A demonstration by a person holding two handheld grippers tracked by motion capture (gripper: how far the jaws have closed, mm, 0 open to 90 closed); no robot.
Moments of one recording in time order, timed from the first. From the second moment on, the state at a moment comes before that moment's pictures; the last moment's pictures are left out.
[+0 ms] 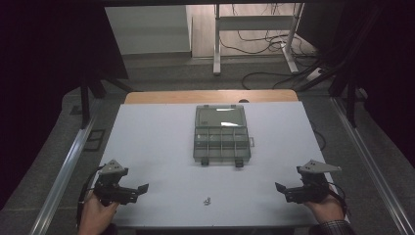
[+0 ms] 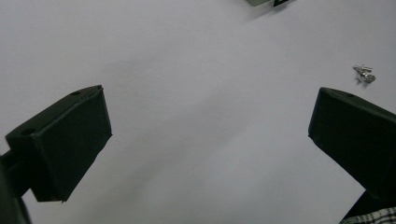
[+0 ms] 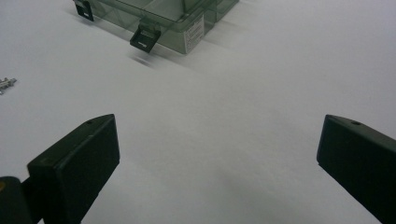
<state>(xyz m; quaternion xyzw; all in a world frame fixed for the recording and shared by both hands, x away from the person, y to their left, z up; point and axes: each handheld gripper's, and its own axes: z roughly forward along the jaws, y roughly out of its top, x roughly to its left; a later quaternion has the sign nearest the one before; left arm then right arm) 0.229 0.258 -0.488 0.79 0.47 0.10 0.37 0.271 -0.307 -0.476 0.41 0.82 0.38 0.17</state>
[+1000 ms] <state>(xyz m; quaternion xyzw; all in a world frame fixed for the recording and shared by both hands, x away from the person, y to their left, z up) 0.255 0.204 -0.488 0.84 0.42 0.08 0.33 0.271 -0.305 -0.477 0.40 0.82 0.37 0.18</state>
